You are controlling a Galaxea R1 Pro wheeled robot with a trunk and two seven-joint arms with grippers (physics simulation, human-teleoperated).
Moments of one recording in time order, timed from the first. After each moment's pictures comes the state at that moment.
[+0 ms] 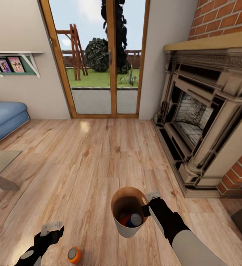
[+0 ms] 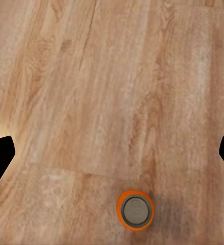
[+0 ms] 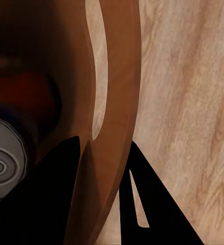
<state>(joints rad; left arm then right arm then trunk) -0.37 0.18 0.04 -0.49 0.19 -0.14 -0.06 -0.64 0.10 0.21 -0.67 0.07 0.72 -0.06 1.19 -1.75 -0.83</state>
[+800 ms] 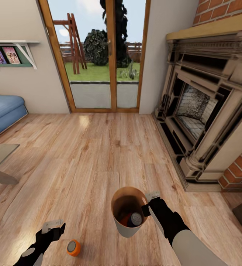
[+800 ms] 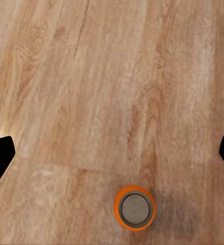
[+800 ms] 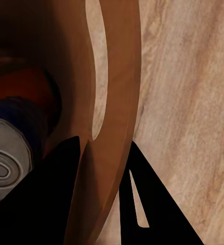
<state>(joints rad) -0.37 0.18 0.04 -0.52 0.19 -0.14 -0.06 -0.65 0.10 0.22 -0.67 0.07 0.72 -0.06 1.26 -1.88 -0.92</state>
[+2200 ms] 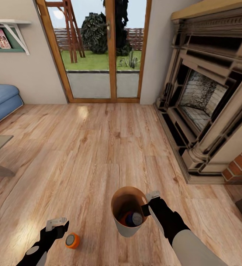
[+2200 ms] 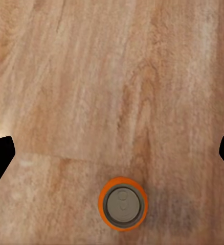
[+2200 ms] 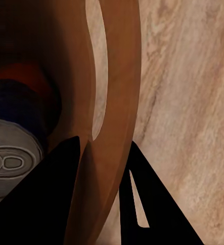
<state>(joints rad) -0.37 0.15 0.04 -0.54 0.18 -0.13 -0.06 -0.65 0.10 0.22 -0.67 0.08 0.72 -0.06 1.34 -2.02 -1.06</state>
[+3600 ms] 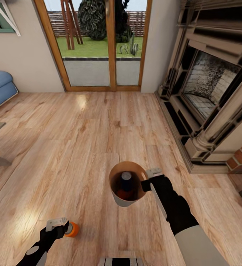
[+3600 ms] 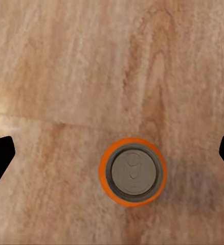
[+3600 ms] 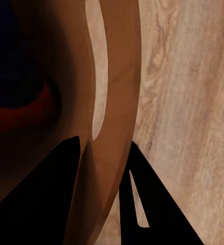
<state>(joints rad) -0.37 0.15 0.04 -0.54 0.18 -0.13 -0.06 -0.64 0.10 0.21 -1.19 0.07 1.01 -0.06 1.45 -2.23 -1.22</state>
